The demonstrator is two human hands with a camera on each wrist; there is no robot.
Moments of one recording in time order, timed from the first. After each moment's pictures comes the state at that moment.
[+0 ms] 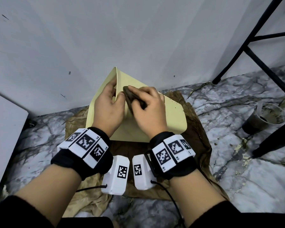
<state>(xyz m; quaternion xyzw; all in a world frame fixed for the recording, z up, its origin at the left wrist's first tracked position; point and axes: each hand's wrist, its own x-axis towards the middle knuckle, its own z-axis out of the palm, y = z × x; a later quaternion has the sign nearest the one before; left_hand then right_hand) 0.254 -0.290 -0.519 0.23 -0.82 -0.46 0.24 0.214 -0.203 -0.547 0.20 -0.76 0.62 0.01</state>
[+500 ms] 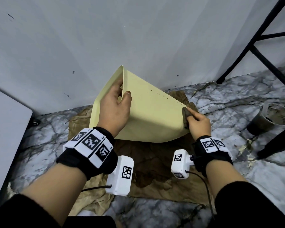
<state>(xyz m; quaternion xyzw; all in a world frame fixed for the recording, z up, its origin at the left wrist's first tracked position) 0.255 -0.290 -0.520 0.22 -0.82 -0.47 0.23 0.150 -0.113 -0.651 -0.07 -0.81 0.57 -0.11</state>
